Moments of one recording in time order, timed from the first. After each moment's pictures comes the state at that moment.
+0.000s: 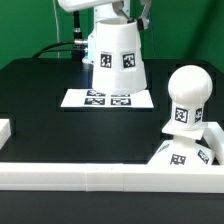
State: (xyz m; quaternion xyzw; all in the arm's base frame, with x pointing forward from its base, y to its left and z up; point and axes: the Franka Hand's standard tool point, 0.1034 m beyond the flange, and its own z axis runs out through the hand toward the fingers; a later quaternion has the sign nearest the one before) arm 0.559 0.012 0.201 -0.99 0.09 0.03 0.11
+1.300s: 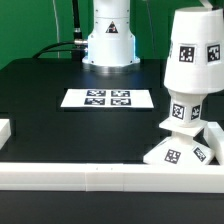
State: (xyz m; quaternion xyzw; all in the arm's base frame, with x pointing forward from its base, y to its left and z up) arm 0.611 0.106 0.202 -0.99 0.10 0.02 0.13
